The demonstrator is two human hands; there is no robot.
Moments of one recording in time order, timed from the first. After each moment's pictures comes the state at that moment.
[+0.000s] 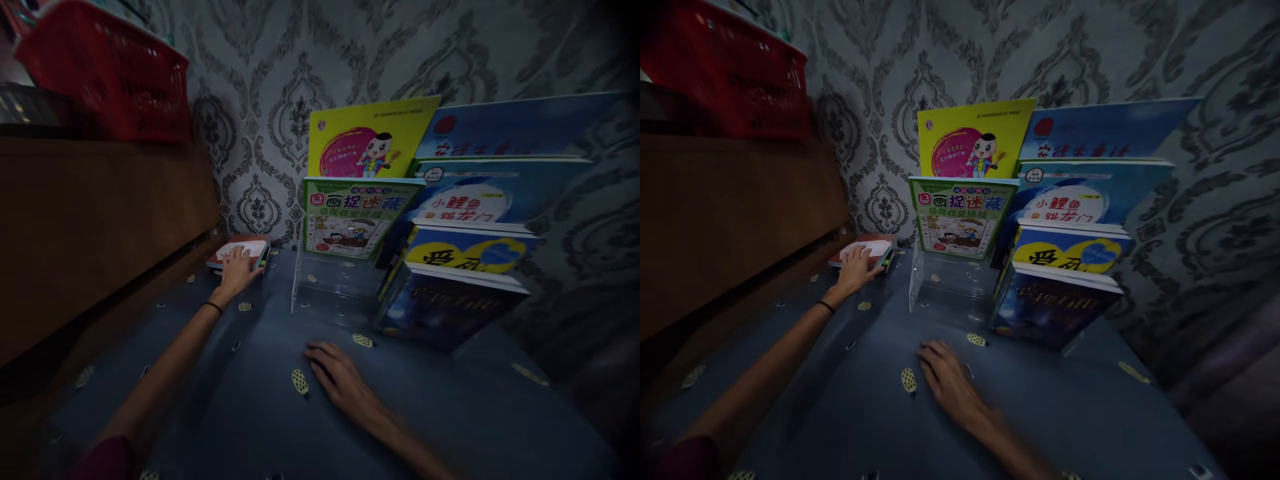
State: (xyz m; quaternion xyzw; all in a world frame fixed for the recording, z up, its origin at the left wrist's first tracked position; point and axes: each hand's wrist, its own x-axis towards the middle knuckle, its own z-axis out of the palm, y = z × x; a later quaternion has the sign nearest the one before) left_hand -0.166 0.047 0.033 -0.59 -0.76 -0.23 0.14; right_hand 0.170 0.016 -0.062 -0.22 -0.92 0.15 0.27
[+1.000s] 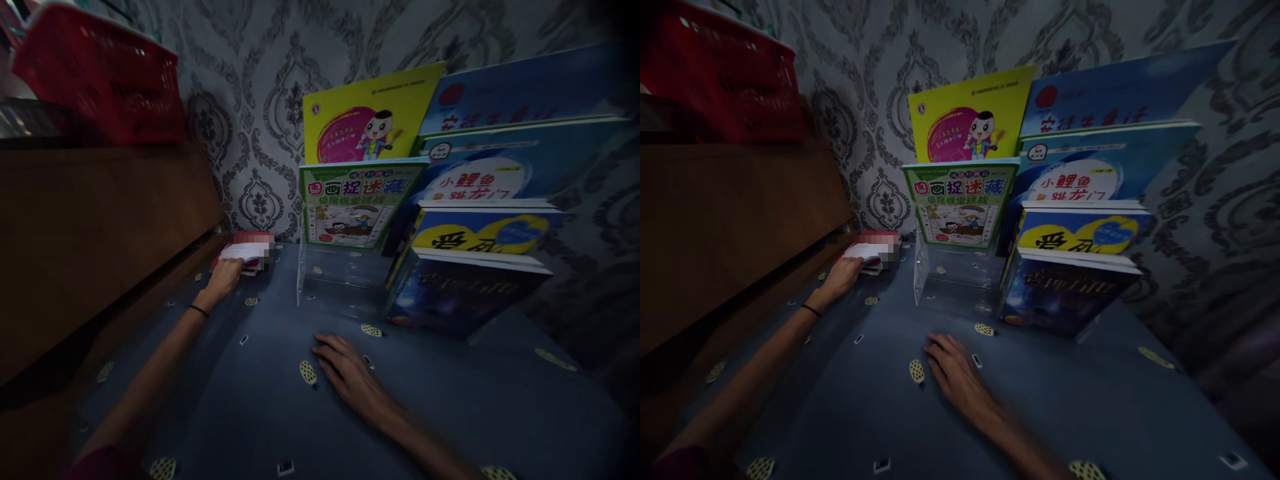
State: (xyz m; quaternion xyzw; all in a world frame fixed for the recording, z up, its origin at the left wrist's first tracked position) left_hand -0.204 0.016 0.037 -0.63 -0.76 -0.07 0.13; right_hand 0.168 0.012 -0.071 -0.21 -0.92 0.15 0.29
